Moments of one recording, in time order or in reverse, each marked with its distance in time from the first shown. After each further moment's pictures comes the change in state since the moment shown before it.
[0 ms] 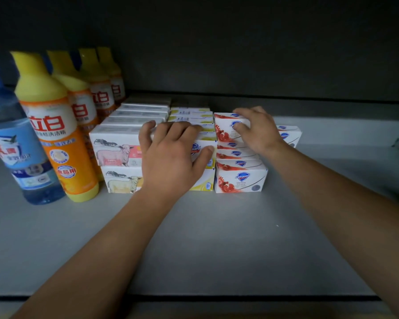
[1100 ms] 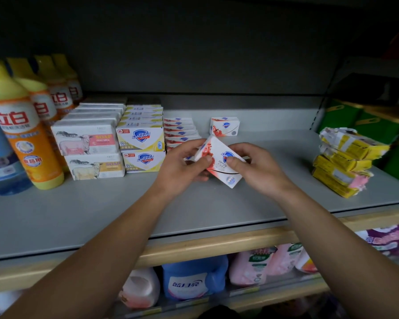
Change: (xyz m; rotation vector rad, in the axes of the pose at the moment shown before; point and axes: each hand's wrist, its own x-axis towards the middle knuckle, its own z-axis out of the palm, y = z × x) left_hand -0.040 0.108 -0.032 -1.376 -0.522 -0.442; right_hand -0.187 0.007 -0.106 0.419 -0.076 0.259
